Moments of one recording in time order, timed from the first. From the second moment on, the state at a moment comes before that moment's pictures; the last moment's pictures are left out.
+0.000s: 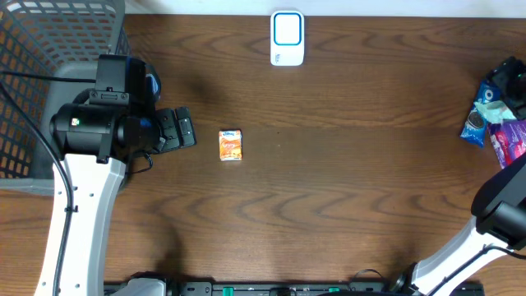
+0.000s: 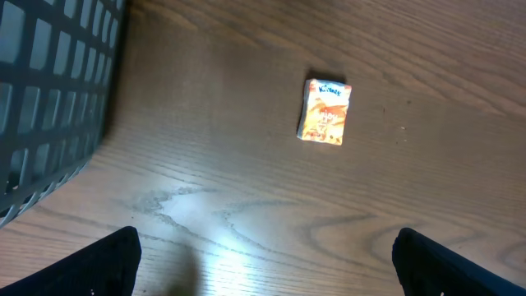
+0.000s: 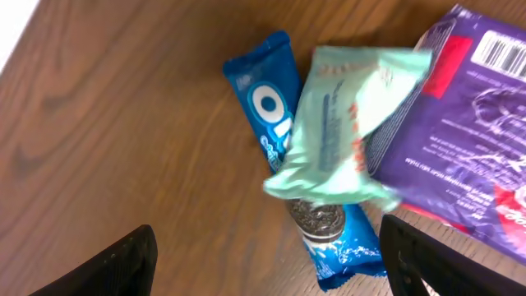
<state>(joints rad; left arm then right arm) -0.09 1.36 1.51 -1.34 0.08 -0.33 -0.52 2.06 1.82 -0.82 0.00 0.46</state>
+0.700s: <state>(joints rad) -0.09 1.36 1.51 -1.34 0.08 -0.33 -0.07 2.06 1.81 -1.04 -0.47 0.14</state>
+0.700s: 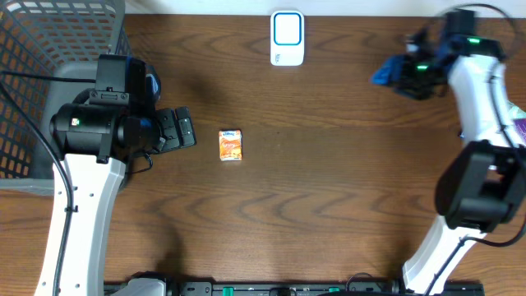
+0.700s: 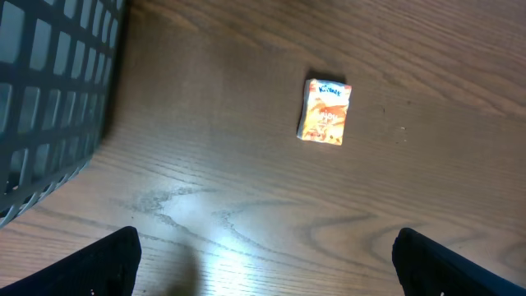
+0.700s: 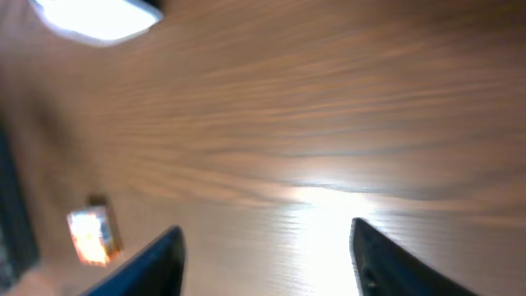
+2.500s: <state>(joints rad) -0.09 1.36 1.51 -1.34 0.08 -0.33 0.70 2.06 1.41 -0.39 -0.09 0.70</state>
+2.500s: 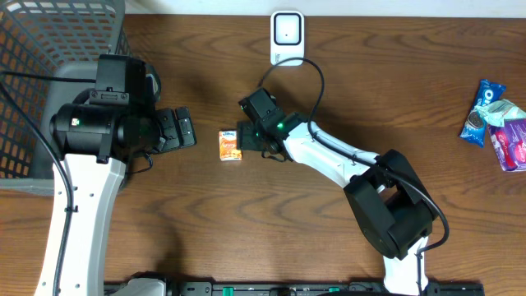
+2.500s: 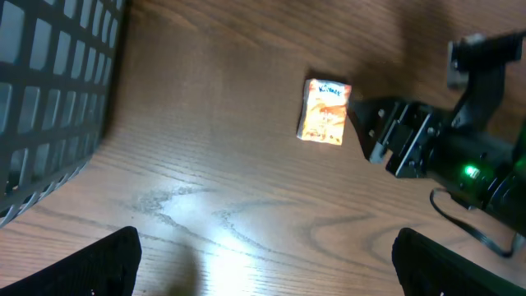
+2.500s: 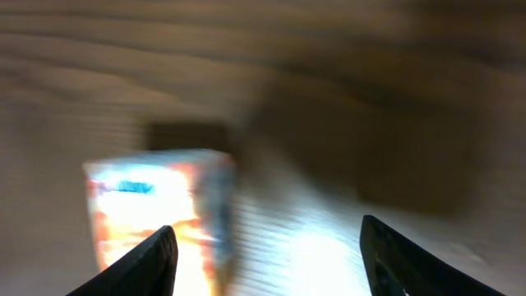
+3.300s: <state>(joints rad) -0.09 1.36 1.51 -1.34 0.08 -0.33 0.83 2.08 1.41 -0.36 -0.04 0.59</state>
